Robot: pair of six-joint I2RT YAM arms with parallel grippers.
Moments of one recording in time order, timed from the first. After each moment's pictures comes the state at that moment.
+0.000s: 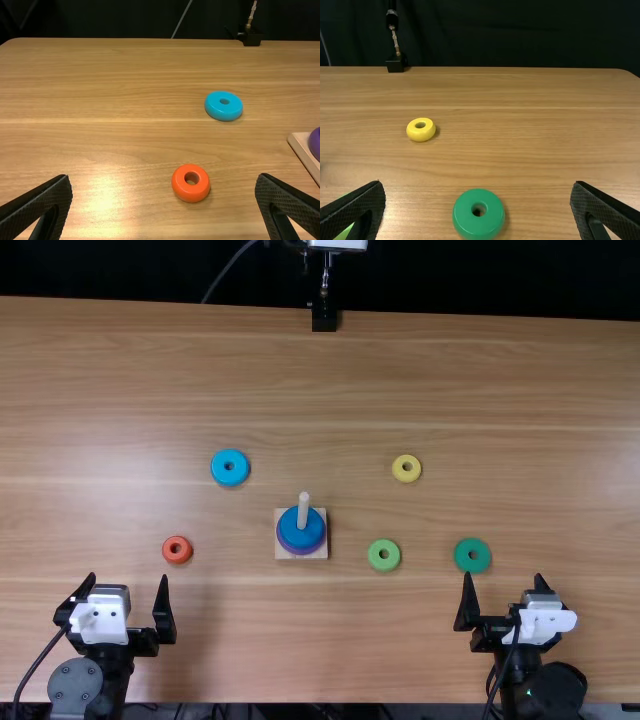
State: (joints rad) left arm -0.05 0.01 0.10 -0.37 -0.02 -0.05; right arm -0.05 0.01 0.08 -0.25 -0.03 -0.05
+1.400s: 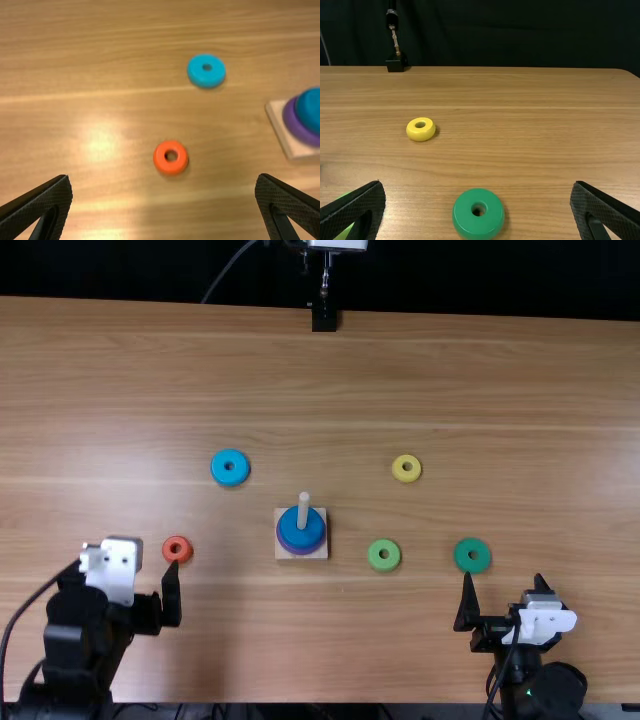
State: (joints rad) left arm -0.11 0.62 0.56 -0.53 -0.01 -0.05; right arm -0.05 0.01 0.08 -0.25 -0.03 -0.05
